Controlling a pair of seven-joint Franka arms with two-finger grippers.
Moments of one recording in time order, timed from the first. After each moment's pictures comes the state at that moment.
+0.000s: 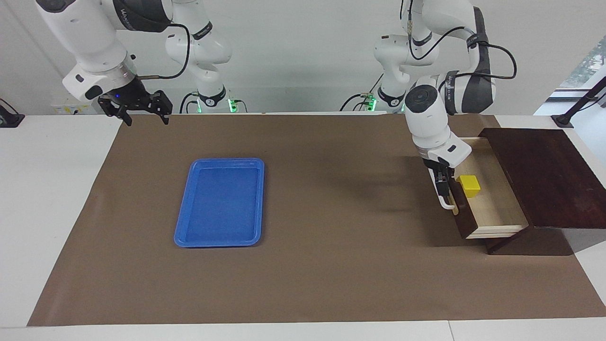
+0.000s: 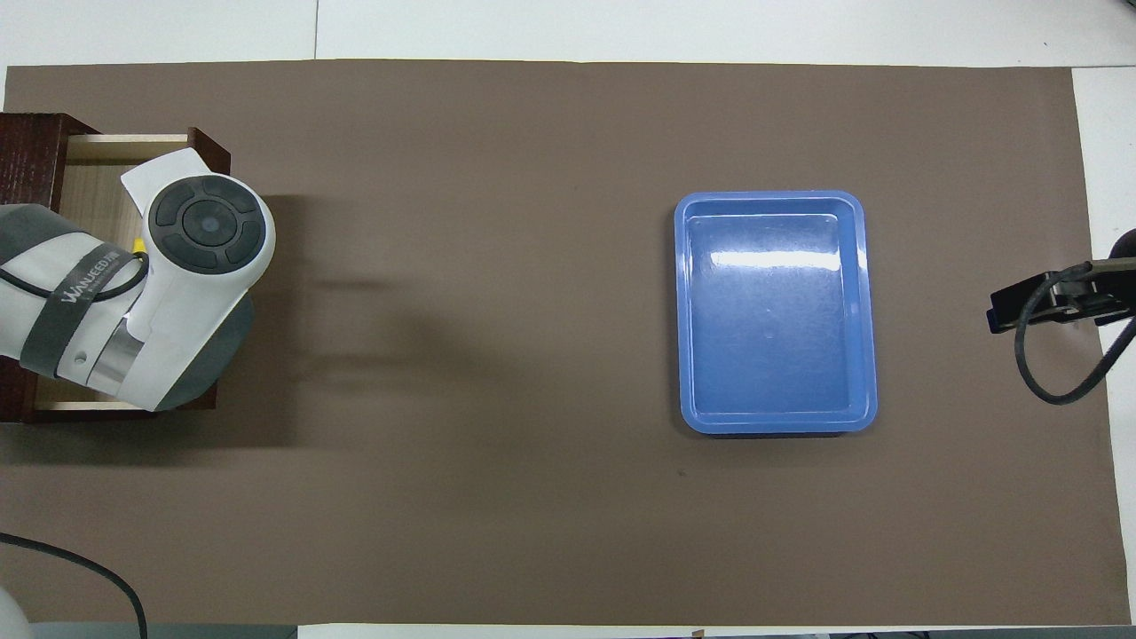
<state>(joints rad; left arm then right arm) -0.23 0.11 -0.05 -1.95 0.58 2.00 -1.83 -0.10 -0.05 0.07 -1.64 -0.03 1.46 -0.06</state>
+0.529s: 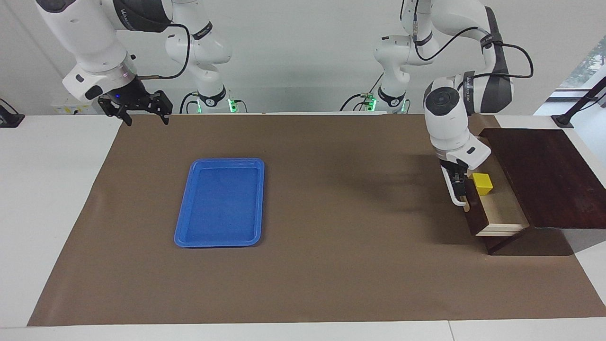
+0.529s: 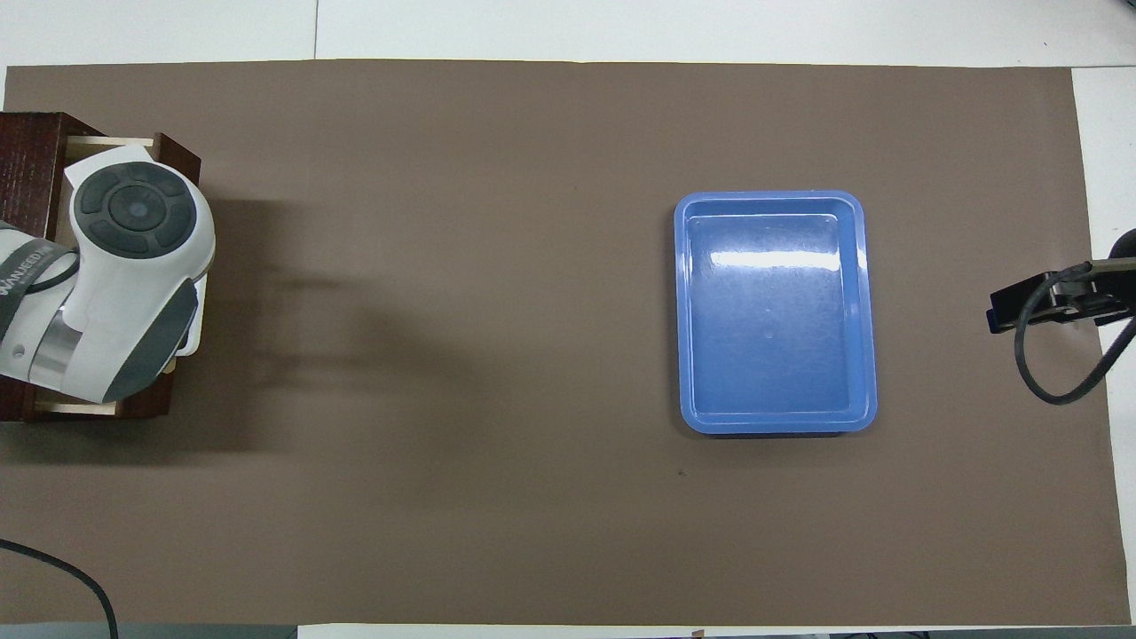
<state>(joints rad) -0.13 0.11 -0.05 -1.95 0.58 2.02 -1.71 -0.10 -0.05 0.07 -1.64 -0.03 1.46 -0.06</state>
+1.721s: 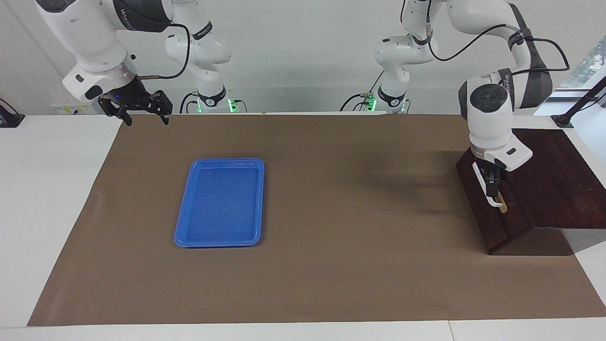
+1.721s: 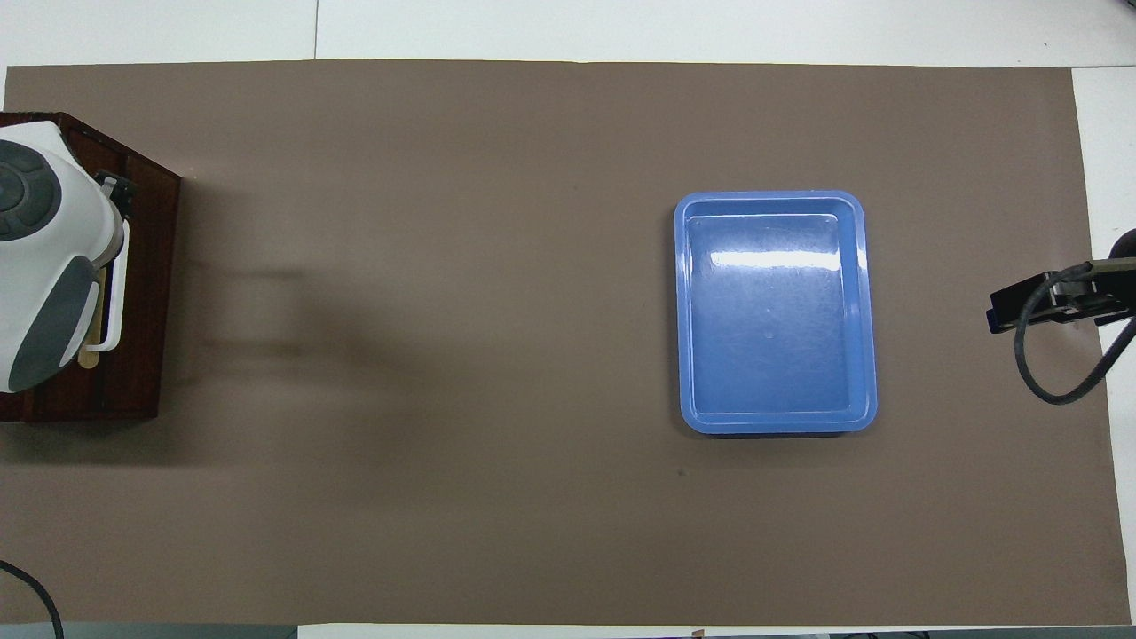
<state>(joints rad) -0.04 0.11 -0.06 -1.90 0.52 2.09 -1.46 -0.10 -0.05 0.07 -1.64 -0.03 1.46 -0.06</state>
